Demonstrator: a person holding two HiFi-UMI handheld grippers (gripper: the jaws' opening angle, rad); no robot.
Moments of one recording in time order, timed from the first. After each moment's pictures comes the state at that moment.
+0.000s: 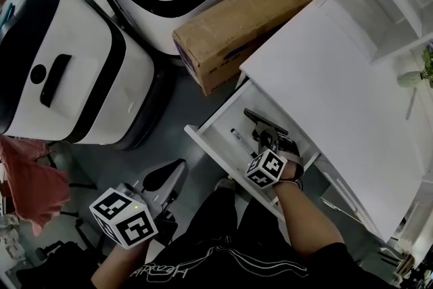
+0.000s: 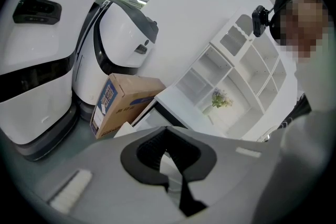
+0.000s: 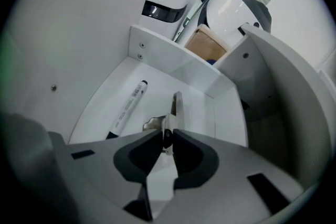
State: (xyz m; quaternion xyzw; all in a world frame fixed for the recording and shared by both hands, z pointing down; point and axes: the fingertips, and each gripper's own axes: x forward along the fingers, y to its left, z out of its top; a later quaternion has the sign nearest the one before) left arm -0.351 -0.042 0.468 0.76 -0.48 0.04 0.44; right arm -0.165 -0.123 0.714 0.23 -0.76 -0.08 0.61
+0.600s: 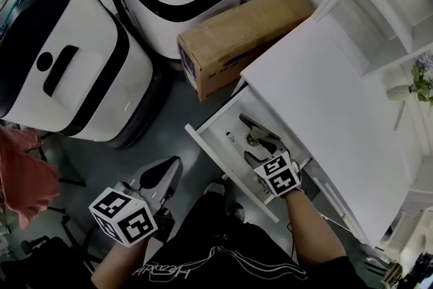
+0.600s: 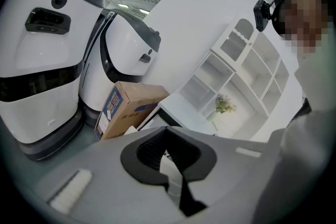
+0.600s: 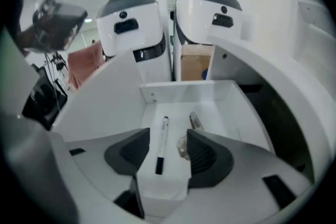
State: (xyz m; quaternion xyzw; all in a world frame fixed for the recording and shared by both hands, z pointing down) left arm -0.363 -0.034 0.458 0.75 -0.51 0.02 0.41; right arm -0.189 -0.092 0.640 0.21 -0.85 0.16 0.45
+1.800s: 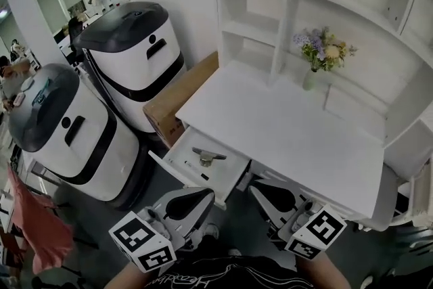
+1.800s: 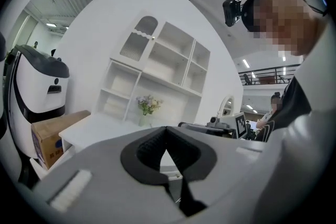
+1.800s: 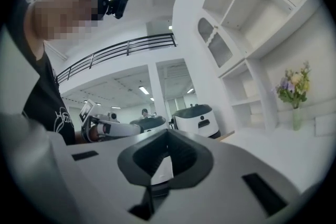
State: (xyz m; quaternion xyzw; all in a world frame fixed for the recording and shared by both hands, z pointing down) left arm -0.081 0.115 0.237 0.93 -0.32 0.01 0.18; right arm -0.005 0.108 0.232 0.31 -0.94 0.10 -0.03
